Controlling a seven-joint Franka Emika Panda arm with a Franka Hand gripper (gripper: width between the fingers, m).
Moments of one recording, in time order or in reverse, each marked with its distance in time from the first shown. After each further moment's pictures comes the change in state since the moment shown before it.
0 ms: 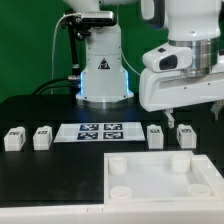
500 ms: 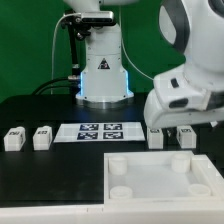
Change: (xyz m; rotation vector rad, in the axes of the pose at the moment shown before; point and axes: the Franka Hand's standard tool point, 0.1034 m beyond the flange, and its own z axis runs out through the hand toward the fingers) arm -0.019 -0.008 0.039 0.004 -0.488 0.053
